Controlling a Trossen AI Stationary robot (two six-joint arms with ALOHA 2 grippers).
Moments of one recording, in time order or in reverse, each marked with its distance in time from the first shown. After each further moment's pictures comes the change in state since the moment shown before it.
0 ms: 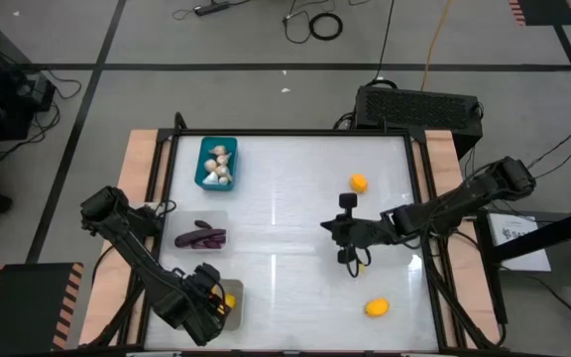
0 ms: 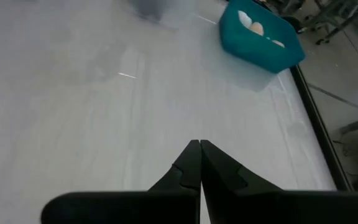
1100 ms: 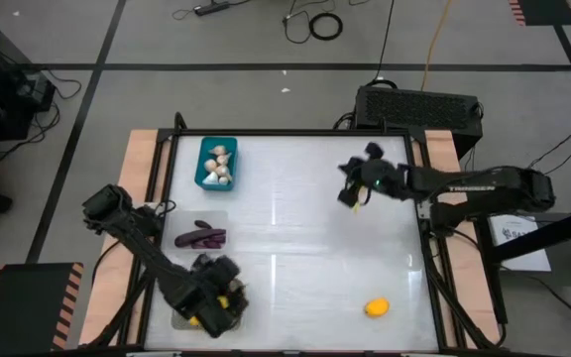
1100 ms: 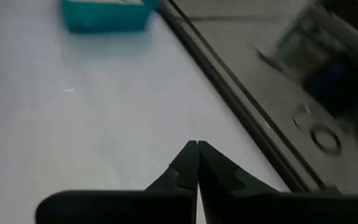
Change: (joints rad) left arm 0.051 0.000 -0.088 0.177 -0.317 0.198; right arm -0.460 -0.194 0.000 -0.112 -0.073 0.119
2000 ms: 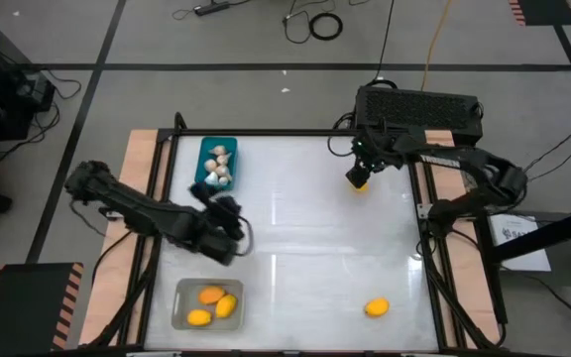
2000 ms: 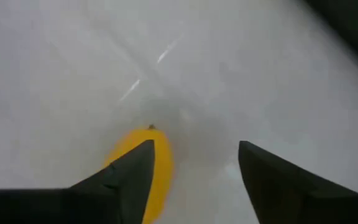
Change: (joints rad) left arm 0.373 -0.256 -0.073 -0.139 -0.484 0.860; right arm -0.504 0.265 0.105 -0.430 -0.311 0.166
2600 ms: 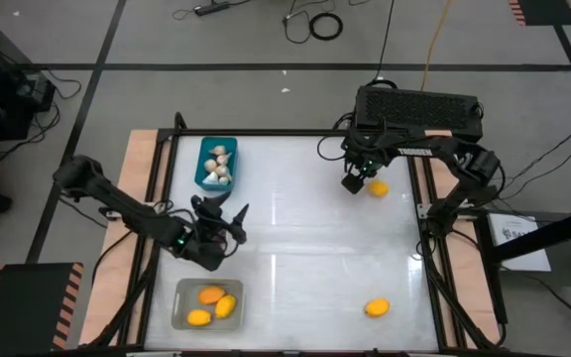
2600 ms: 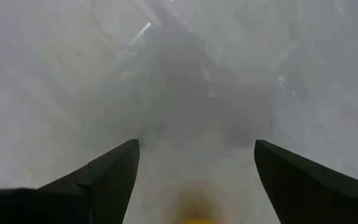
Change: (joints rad) left arm -0.090 -0.205 -0.565 0.944 -0.371 -0.169; right arm -0.031 0.268 0.087 -0.079 -0.113 -0.039
